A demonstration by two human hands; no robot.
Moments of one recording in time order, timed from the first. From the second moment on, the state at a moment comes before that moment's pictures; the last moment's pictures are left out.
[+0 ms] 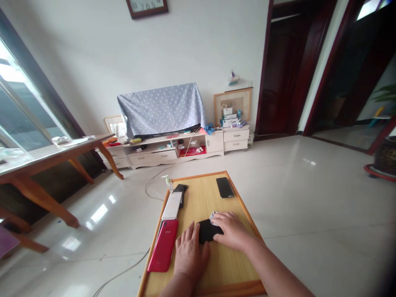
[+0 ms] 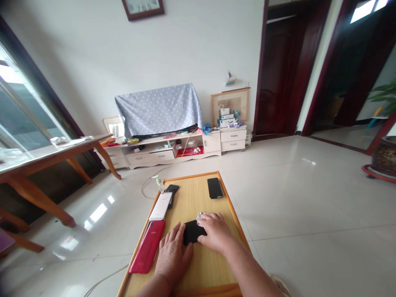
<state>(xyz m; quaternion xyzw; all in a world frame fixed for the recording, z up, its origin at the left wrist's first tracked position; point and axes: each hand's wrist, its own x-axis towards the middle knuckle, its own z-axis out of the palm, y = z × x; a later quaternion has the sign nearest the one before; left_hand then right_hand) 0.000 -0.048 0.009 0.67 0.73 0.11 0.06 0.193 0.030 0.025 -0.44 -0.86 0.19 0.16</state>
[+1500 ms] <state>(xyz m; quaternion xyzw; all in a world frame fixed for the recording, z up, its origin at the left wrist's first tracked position) -0.005 -0.048 -0.004 0.72 0.67 0.19 0.04 0.162 -0.015 -0.001 -0.49 -0.85 0.11 0.17</state>
